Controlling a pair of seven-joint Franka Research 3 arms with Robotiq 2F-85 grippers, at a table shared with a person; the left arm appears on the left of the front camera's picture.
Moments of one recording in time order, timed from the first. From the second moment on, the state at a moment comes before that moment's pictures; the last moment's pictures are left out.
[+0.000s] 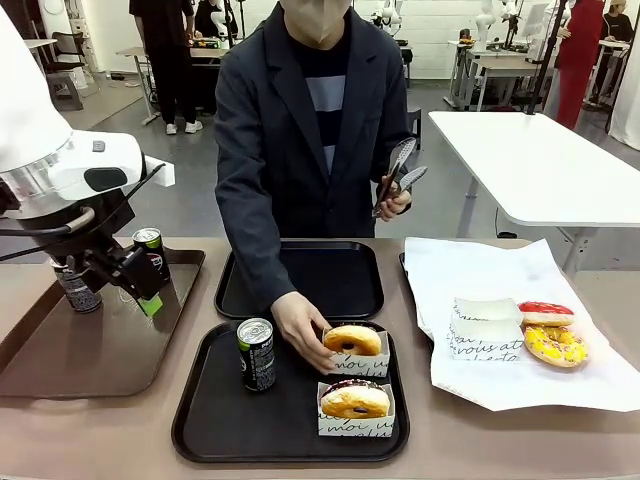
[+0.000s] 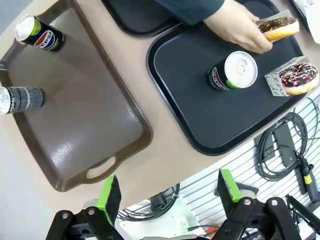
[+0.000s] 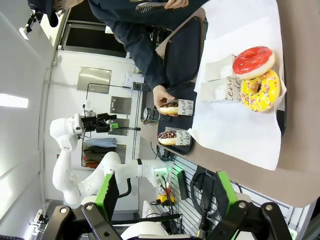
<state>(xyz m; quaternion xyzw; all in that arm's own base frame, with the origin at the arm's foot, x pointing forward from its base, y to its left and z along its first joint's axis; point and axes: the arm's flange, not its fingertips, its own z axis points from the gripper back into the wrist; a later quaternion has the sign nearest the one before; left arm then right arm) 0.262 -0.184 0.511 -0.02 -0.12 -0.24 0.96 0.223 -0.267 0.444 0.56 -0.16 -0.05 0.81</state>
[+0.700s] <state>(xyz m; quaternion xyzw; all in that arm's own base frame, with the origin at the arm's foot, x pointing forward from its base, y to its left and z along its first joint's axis) 0.267 -0.190 0.515 -0.02 -0.13 -0.23 0.96 0.223 -0.267 0.444 0.56 -0.16 -0.05 0.81</state>
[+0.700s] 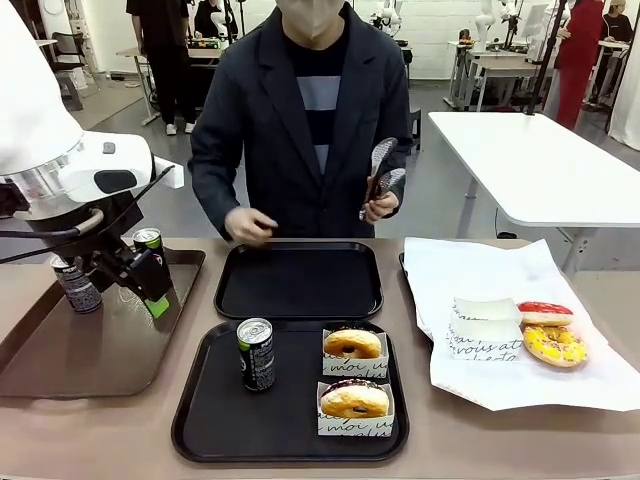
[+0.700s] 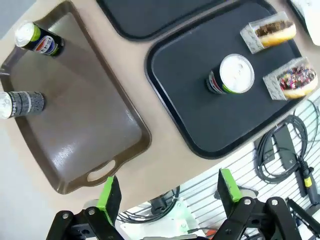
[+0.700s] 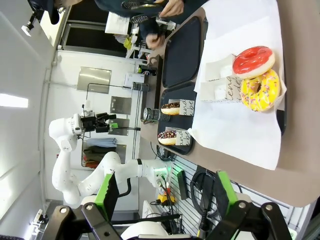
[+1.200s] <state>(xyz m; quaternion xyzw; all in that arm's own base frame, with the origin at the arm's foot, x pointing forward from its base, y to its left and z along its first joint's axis) 0.404 -0.082 0.547 0.00 -0.14 -0.08 0.99 0.223 -0.267 0.444 0.56 -0.16 -0.05 0.81</state>
